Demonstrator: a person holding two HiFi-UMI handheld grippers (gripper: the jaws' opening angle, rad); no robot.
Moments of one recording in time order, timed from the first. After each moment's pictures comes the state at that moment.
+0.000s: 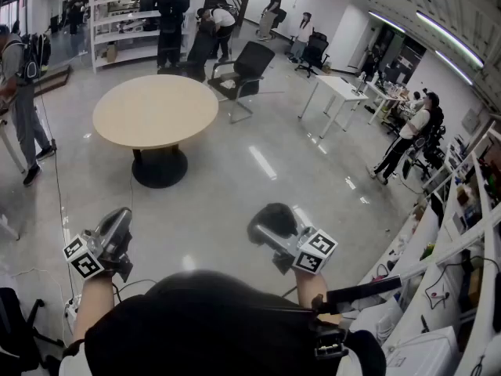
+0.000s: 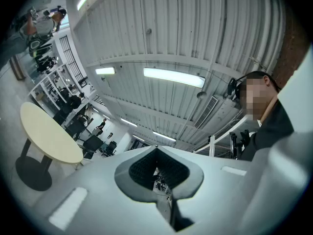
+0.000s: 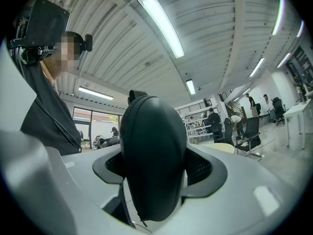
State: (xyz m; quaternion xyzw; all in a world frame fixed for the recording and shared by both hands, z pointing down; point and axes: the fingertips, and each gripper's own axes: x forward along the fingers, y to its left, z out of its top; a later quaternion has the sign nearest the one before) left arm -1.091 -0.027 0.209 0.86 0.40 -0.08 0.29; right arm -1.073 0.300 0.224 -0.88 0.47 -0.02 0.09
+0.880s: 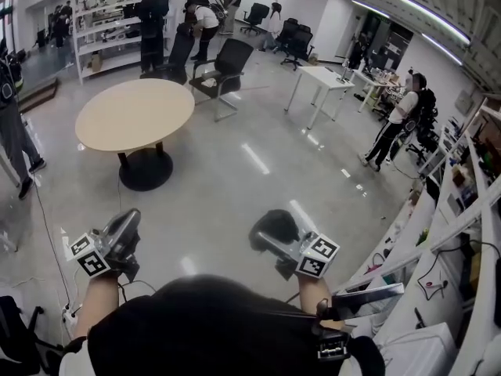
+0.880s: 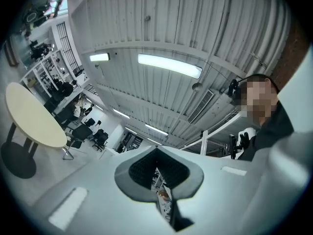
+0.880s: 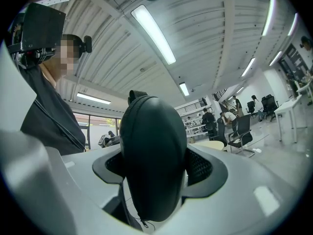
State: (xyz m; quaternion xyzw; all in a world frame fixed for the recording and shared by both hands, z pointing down) left arm -1.098 0.127 0.207 0.84 0.45 -0.05 0.29; right arm -1.116 0.436 0.237 -0.88 0.46 -0.03 0.11
